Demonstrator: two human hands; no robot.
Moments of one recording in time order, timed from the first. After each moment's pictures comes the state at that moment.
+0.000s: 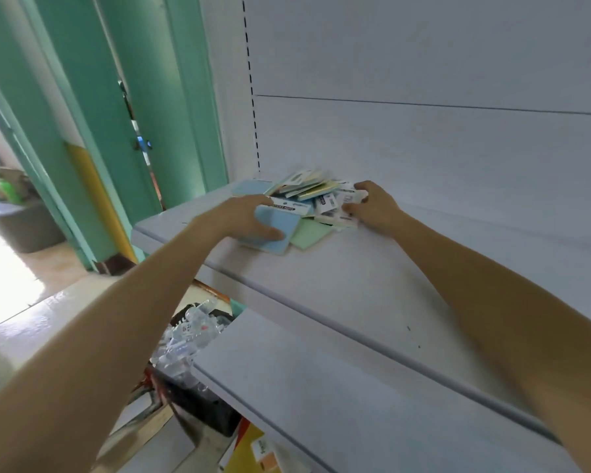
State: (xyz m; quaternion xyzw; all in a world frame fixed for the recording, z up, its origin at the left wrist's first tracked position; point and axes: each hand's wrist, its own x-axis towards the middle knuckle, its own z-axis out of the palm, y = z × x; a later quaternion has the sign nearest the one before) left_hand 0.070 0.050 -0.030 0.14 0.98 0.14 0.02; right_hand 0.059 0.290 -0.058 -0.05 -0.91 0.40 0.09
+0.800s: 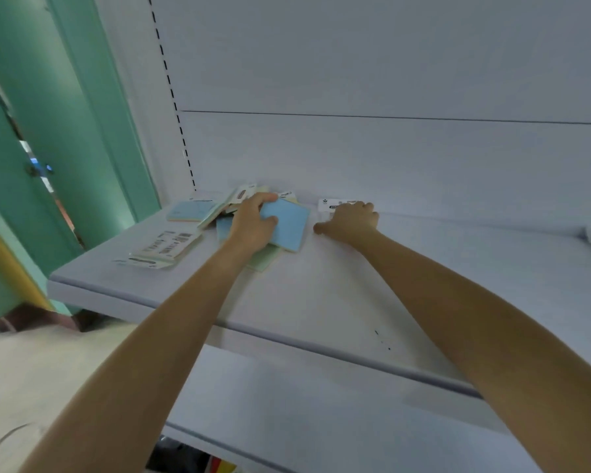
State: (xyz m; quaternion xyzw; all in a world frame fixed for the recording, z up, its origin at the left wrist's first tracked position) left_hand 0.042 0.138 -0.054 0.19 0.85 0.49 -0.07; right_hand 0.079 0.302 -0.054 -0.25 -0.96 0.07 0.06
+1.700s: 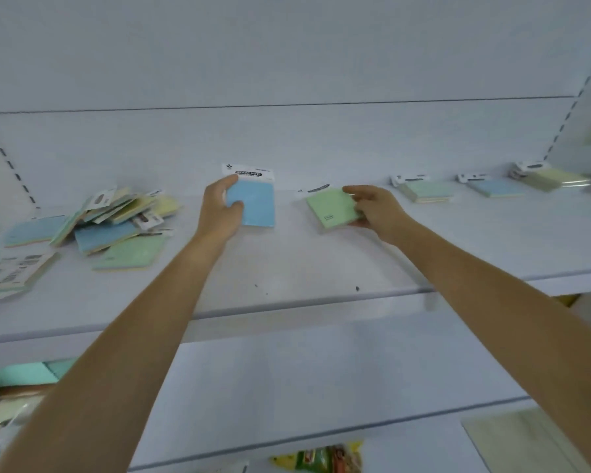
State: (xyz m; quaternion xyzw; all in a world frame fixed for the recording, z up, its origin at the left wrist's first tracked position) left_hand 0.137 0.234 -0.045 0.29 0.75 0.59 0.02; right_hand 0.297 0.416 -0.048 -0.30 -0.68 0.60 0.29
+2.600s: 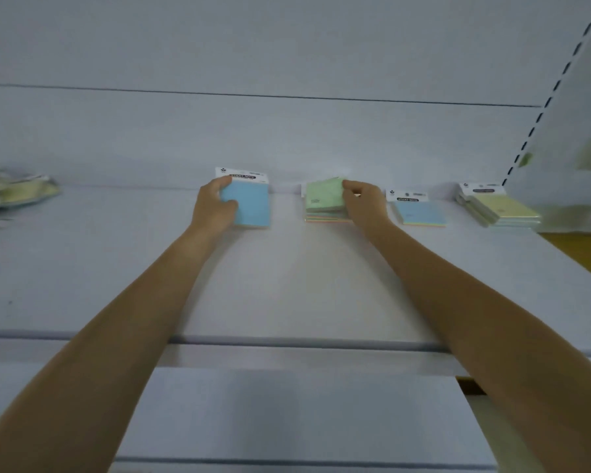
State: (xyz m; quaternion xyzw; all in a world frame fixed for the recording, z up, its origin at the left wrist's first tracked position) left_hand 0.264 0.453 -0.055 0.20 0.79 0.57 0.02; right_hand 0.383 0.648 -0.060 -0.31 -0.79 0.43 0.32
